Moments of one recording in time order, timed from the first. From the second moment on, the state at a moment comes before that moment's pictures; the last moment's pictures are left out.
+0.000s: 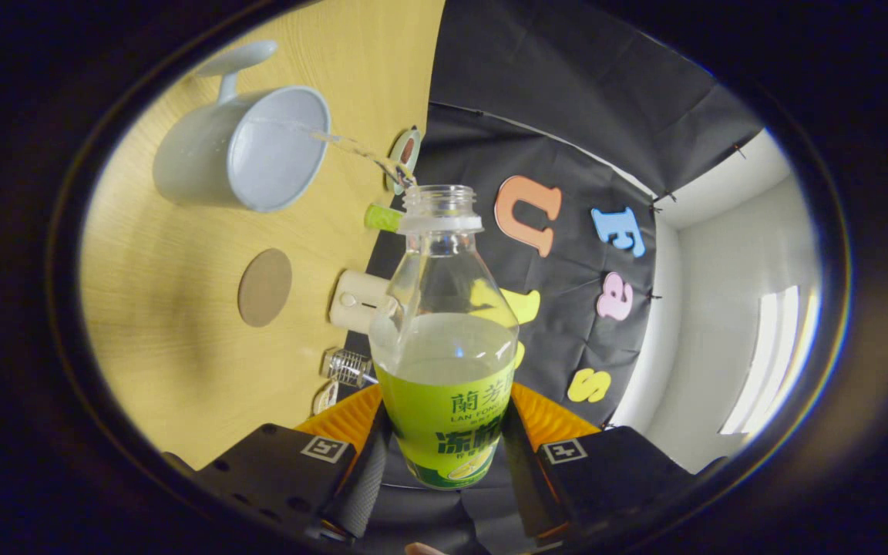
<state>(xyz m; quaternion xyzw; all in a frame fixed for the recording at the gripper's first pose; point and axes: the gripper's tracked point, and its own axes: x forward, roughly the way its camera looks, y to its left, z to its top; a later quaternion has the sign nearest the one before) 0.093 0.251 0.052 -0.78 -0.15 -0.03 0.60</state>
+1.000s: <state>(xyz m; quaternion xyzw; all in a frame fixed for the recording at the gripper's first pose) 0.099 0.255 0.064 -0.82 -0.15 -0.04 0.55</state>
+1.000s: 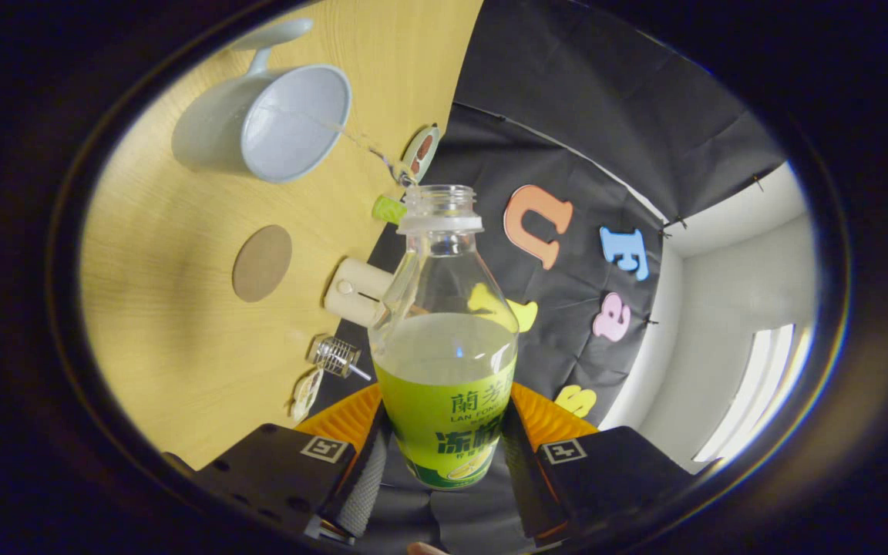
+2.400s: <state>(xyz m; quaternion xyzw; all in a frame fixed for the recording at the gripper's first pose) 0.083 0.282 0.088 -0.85 -0.19 -0.05 0.49</state>
